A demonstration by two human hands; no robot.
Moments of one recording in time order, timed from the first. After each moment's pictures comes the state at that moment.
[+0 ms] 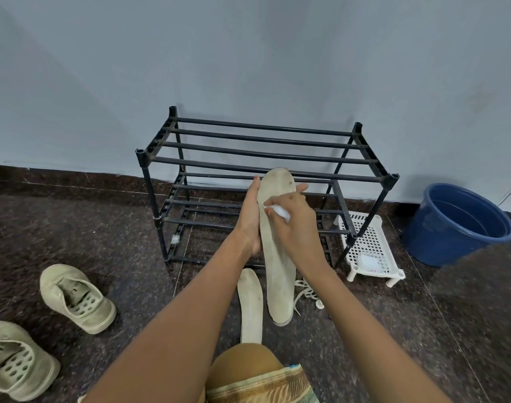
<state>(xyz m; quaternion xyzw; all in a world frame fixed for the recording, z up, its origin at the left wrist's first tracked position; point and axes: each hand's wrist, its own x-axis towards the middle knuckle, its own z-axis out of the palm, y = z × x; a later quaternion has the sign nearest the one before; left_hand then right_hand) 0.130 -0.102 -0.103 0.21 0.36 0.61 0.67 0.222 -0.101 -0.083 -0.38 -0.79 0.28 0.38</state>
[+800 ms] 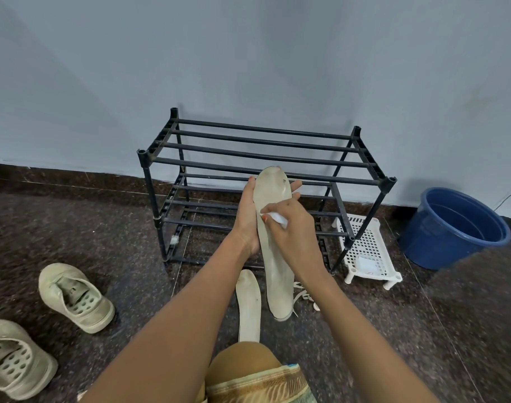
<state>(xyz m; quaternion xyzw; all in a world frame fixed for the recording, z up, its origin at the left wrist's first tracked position) 0.133 -0.104 -0.095 0.17 0.31 0.65 0.67 0.224 -0.112 -0.080 -0.38 -0.81 0.27 0.36</state>
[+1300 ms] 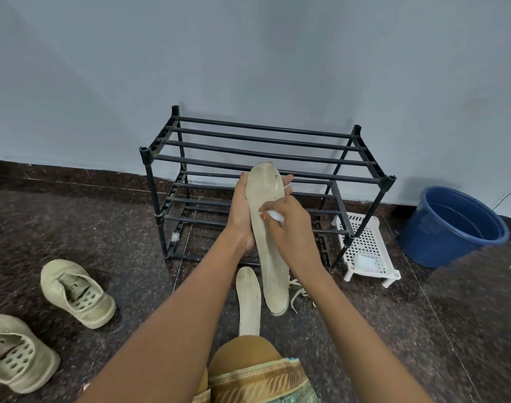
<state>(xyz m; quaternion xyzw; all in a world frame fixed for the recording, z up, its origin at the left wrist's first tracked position) 0.123 -0.113 -0.092 0.20 0.32 0.66 0.65 0.220 -0.116 -0.079 -0.39 -0.81 0.27 0.35</state>
